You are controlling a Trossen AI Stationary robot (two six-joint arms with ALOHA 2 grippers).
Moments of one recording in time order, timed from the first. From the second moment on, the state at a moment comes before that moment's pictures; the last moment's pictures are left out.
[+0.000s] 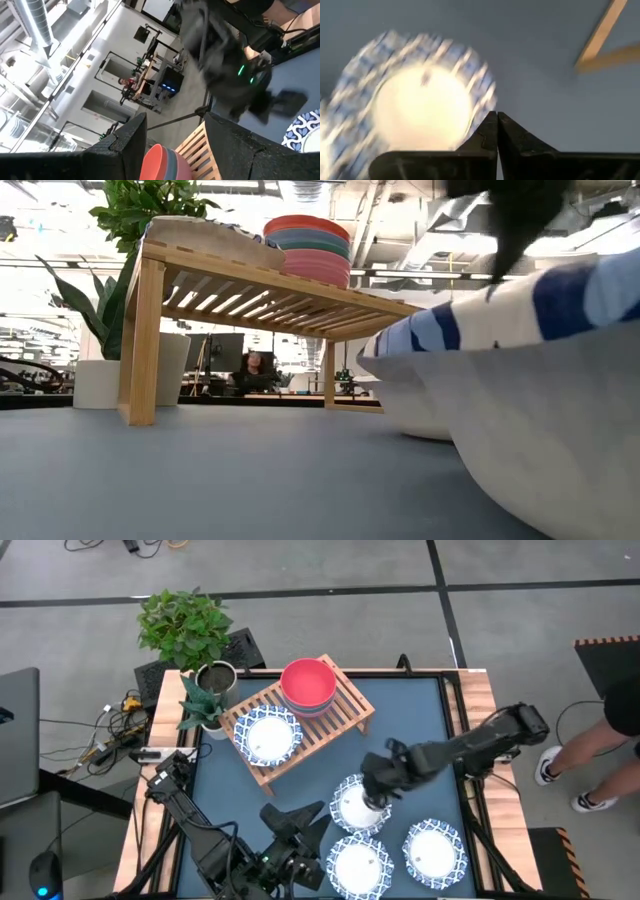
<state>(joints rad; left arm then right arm) -0.75 2.13 2.36 -0.44 -1.57 0.77 0.34 1.53 1.24 -1.01 0.36 0.67</state>
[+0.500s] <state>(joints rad) -0.76 2.13 2.36 -0.45 -1.57 0.78 0.83 1.59 1.21 -1.23 0.05 1.30</state>
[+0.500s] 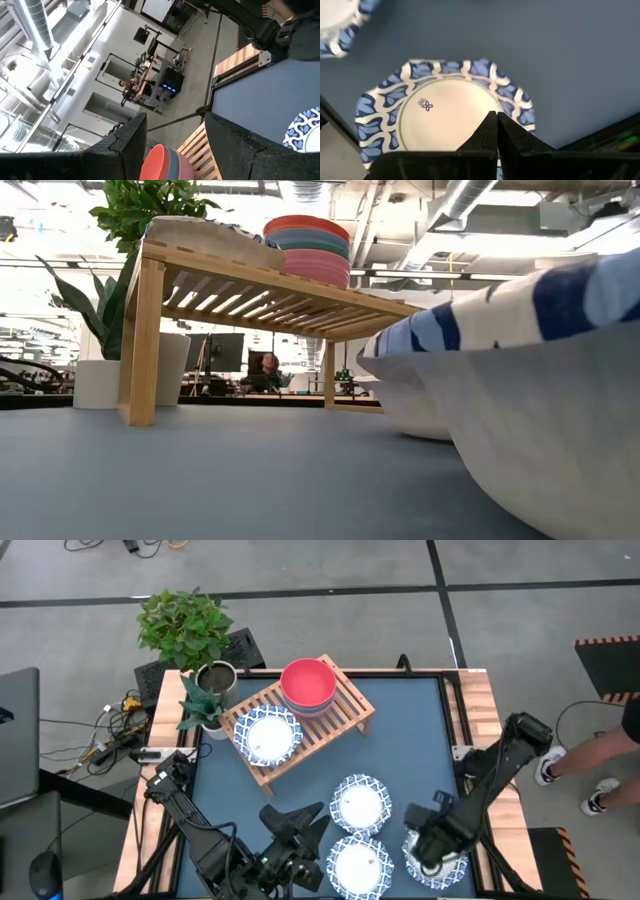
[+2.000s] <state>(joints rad) -0.78 2.13 2.36 -0.27 -1.57 0.89 0.40 1.69 1.06 -0.64 0.03 0.24</state>
